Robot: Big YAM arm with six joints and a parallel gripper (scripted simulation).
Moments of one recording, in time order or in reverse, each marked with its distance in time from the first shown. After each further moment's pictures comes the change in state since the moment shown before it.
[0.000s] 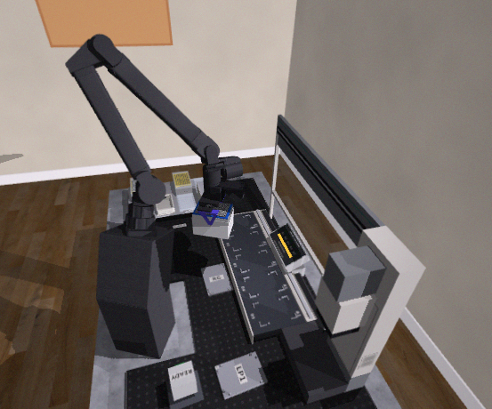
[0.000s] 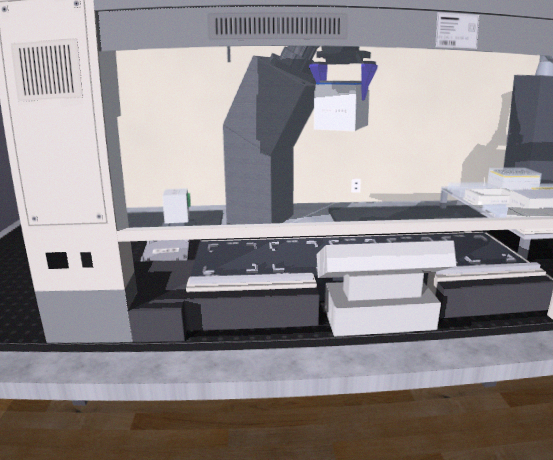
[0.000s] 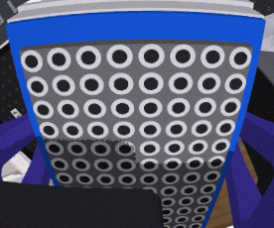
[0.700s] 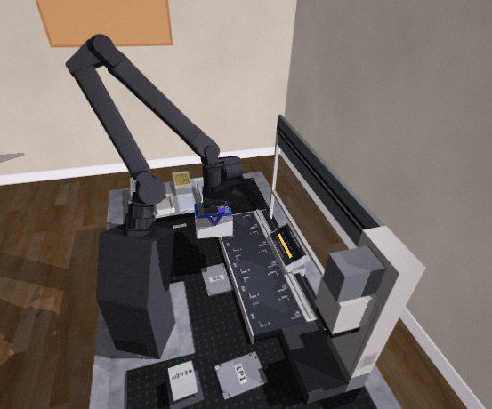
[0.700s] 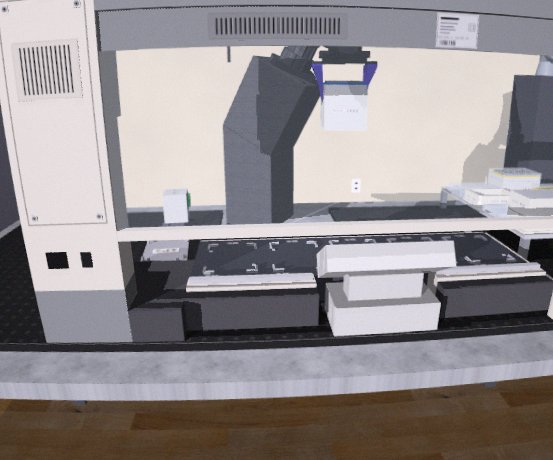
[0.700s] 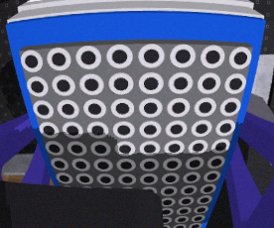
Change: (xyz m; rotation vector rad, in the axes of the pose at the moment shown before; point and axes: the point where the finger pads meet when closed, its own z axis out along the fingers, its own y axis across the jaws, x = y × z) arm 0.000 0.000 0.000 0.000 0.000 -0.364
